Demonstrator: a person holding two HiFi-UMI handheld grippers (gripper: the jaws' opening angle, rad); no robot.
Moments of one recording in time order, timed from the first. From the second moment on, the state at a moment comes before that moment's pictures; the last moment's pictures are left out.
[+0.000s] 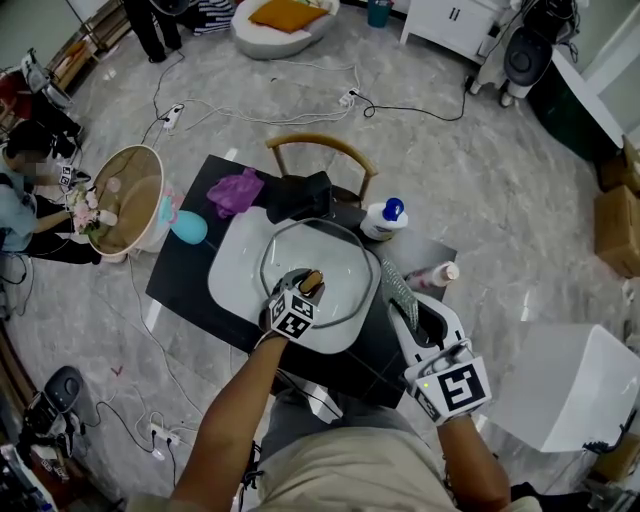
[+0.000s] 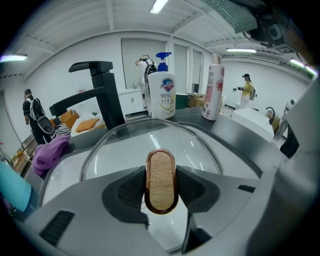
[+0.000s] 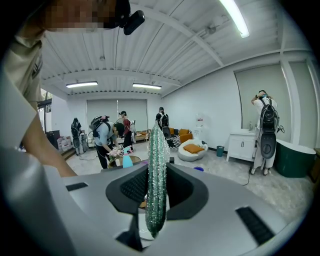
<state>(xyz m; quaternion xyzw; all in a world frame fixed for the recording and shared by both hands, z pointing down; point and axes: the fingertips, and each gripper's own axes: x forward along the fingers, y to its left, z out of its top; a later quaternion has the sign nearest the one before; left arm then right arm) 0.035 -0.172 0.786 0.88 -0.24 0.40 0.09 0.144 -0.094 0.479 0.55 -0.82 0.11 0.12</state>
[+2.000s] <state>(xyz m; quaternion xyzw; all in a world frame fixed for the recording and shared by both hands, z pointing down) -0.161 -0.058 0.319 0.89 -0.46 0.02 -0.06 0.043 -0.032 0.322 0.44 -0.89 -0.03 0.05</state>
